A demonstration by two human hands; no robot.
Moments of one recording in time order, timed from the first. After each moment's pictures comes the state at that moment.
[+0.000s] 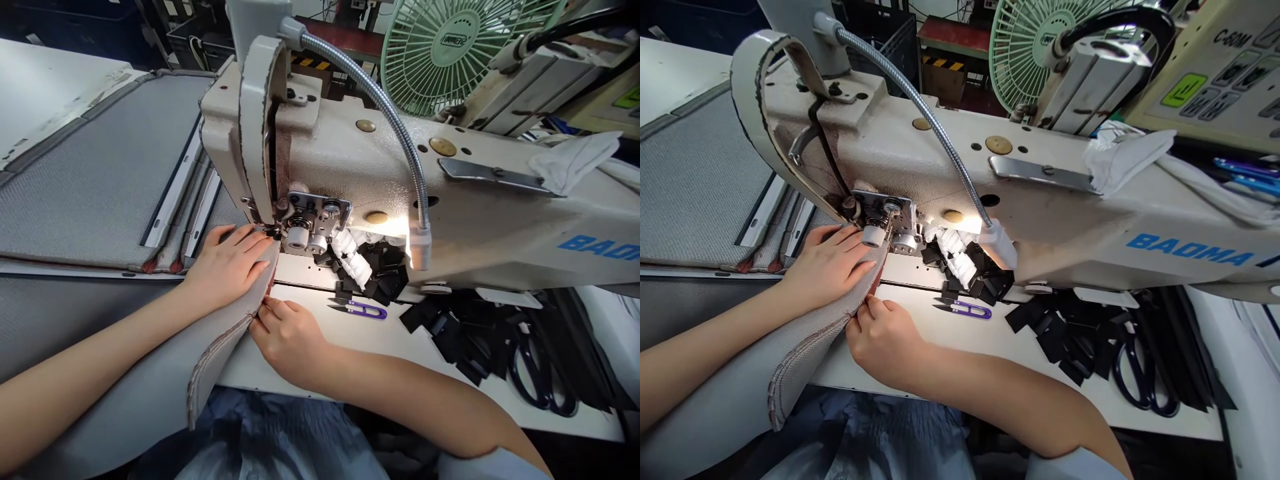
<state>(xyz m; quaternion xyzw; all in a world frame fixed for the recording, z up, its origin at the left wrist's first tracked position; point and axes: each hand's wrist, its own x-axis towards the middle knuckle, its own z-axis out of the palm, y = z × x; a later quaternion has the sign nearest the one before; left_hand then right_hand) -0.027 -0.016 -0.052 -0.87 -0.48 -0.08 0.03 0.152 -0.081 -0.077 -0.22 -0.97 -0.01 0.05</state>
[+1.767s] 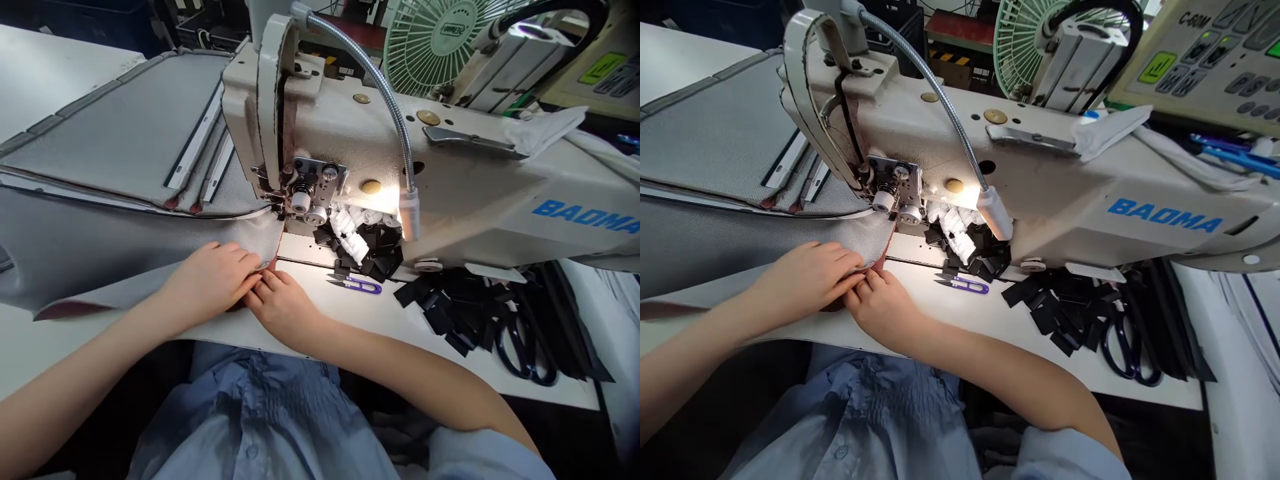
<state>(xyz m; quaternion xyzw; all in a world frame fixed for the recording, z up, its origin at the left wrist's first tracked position) -0.028 -0.075 -0.008 -0.87 -0.47 0.12 -0.02 0.144 -0.090 -0.082 -0.24 -0.96 0.00 0.15</state>
